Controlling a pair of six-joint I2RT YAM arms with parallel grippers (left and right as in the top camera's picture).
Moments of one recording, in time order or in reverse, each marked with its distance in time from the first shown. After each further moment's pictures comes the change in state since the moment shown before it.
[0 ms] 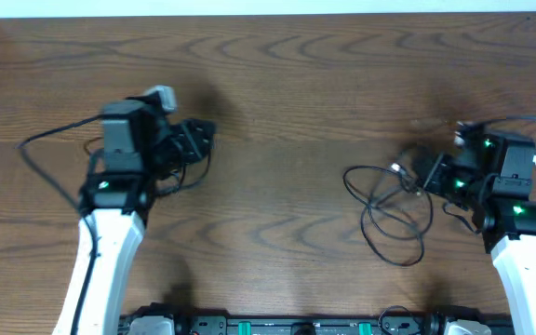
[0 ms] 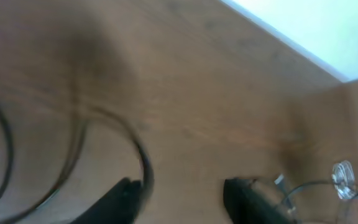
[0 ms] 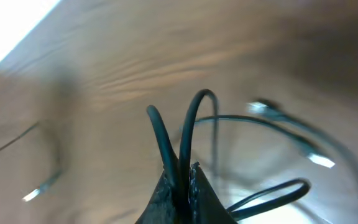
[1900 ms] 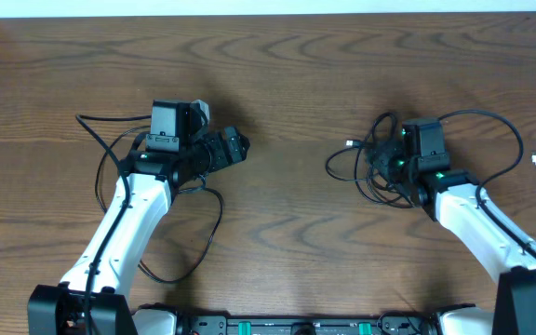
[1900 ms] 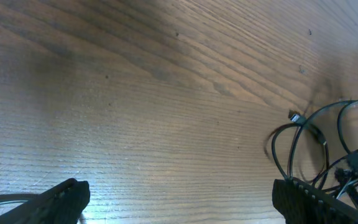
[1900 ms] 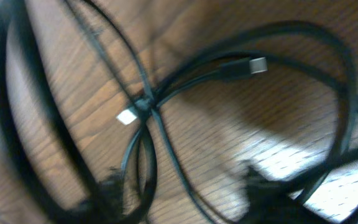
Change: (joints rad) left arm -0.109 0.213 0.000 -0.029 -0.060 -0.035; right arm 0.281 0.409 -0.040 0.332 0.378 0.557
